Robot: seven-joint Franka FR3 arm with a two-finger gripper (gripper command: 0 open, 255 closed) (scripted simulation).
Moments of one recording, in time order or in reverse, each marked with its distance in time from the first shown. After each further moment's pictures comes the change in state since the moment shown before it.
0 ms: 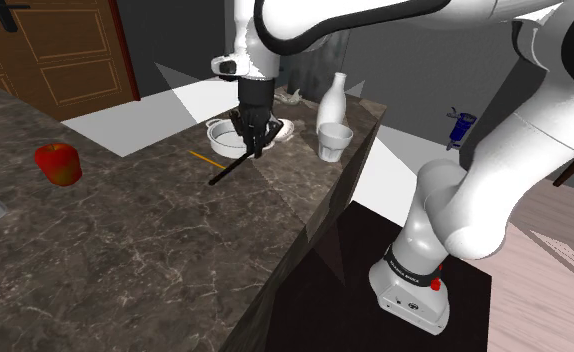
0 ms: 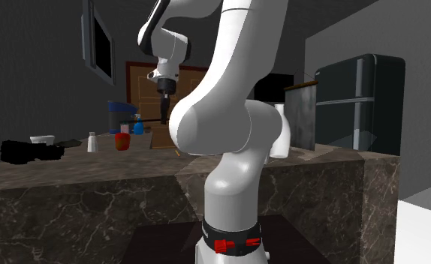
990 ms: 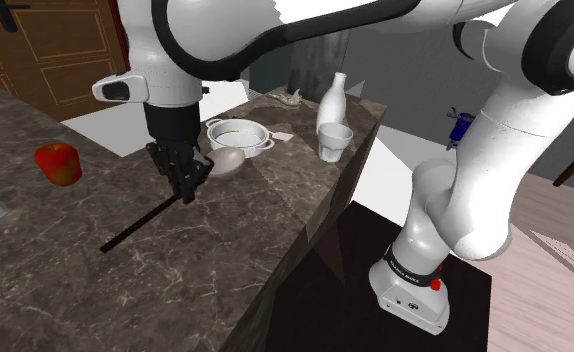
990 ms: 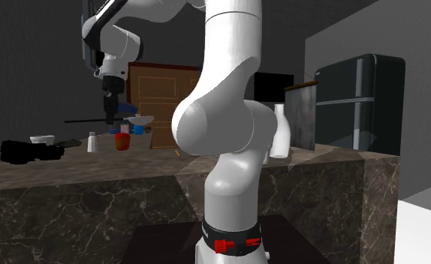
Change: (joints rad) arm 0.147 0.261 0.189 0.271 0.054 0.032 0.313
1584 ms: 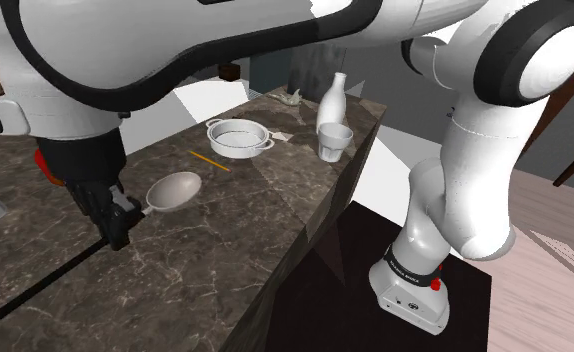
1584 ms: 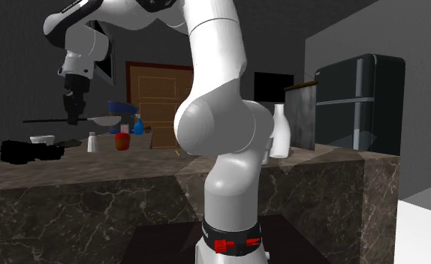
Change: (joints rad) arm 0.098 0.243 0.078 0.304 -0.034 -0.036 0.188
